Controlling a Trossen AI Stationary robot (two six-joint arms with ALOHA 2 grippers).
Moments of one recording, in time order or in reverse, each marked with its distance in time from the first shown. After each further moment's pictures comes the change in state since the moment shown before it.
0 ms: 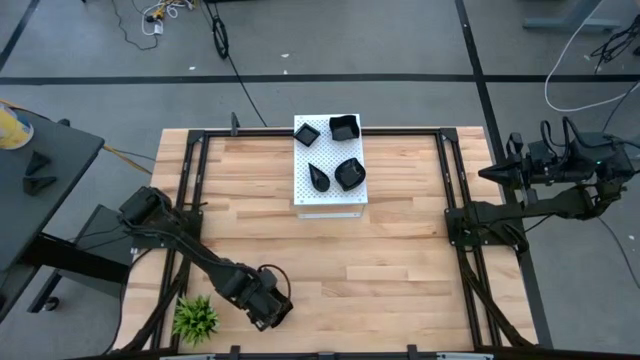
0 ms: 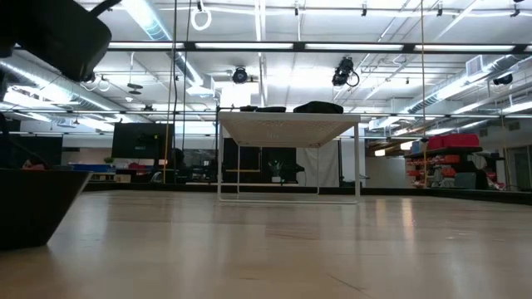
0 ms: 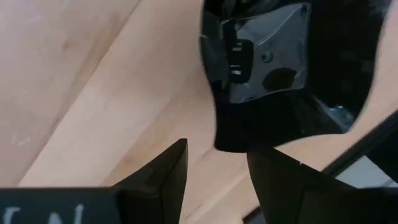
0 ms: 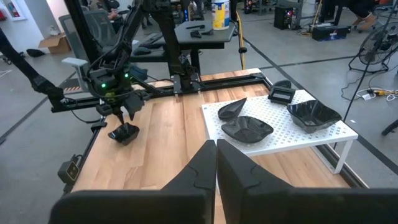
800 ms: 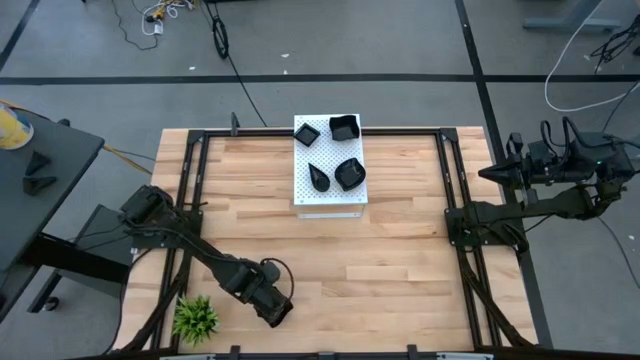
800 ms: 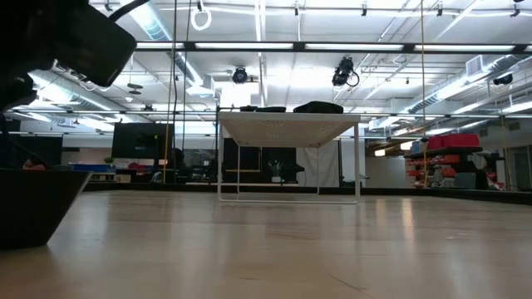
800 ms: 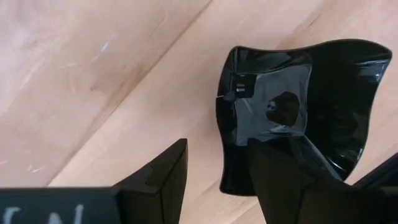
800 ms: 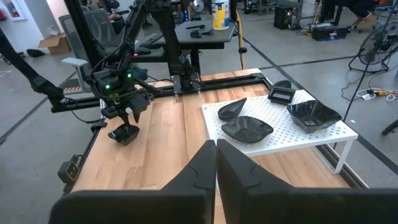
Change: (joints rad) left arm 0.038 0.003 -0.004 0.003 -0.080 -0.030; right arm 0.000 0.000 0.000 0.000 0.000 0.000
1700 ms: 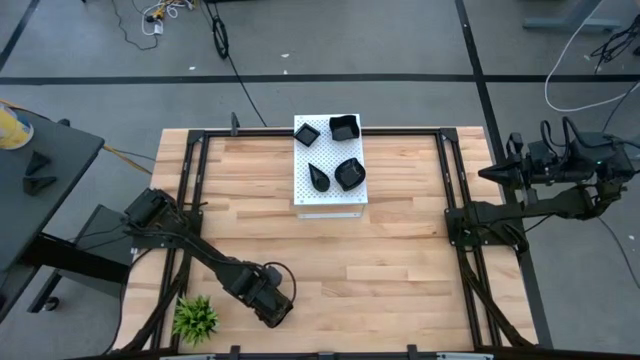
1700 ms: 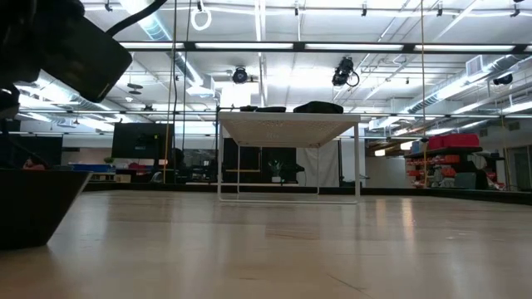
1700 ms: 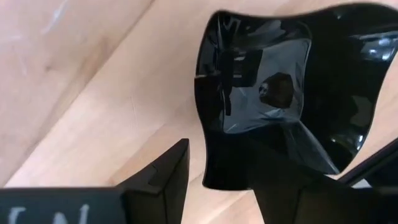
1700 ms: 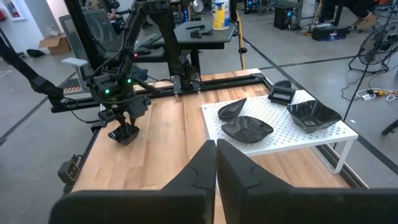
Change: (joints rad) left arm 0.003 0.041 0.000 0.056 0.084 -0.007; right arm 0.000 0.000 0.000 0.000 0.000 0.000
